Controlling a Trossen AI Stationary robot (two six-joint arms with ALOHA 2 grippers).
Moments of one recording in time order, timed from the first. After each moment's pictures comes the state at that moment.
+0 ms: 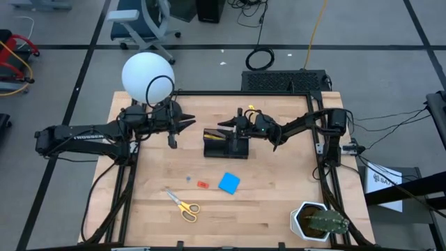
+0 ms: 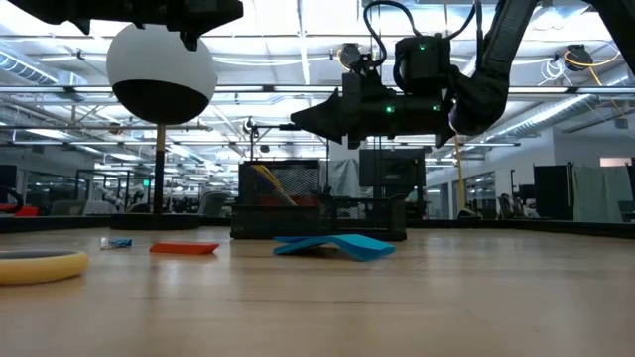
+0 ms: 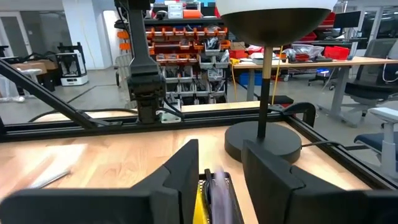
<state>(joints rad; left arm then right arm) 0.21 0.84 0.57 0.34 0.07 0.07 -0.24 1.89 0.74 1.18 -0.13 0.04</state>
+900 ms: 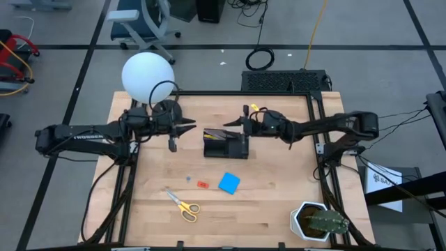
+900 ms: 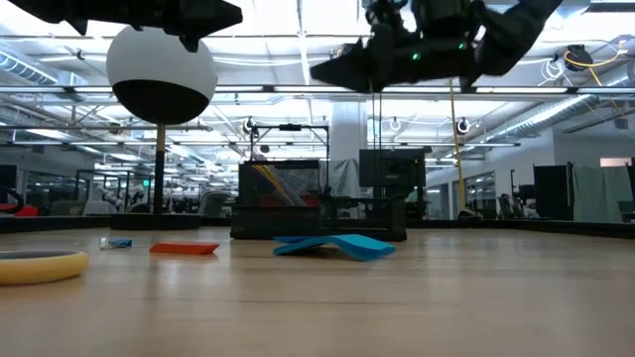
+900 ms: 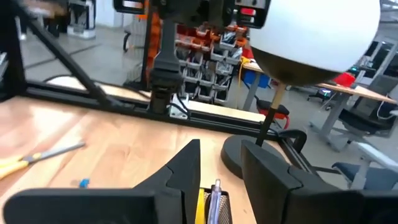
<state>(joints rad) 0.18 0.84 0.57 0.27 0.08 0.13 -0.18 1.55 0.74 0.76 -0.13 -0.22</state>
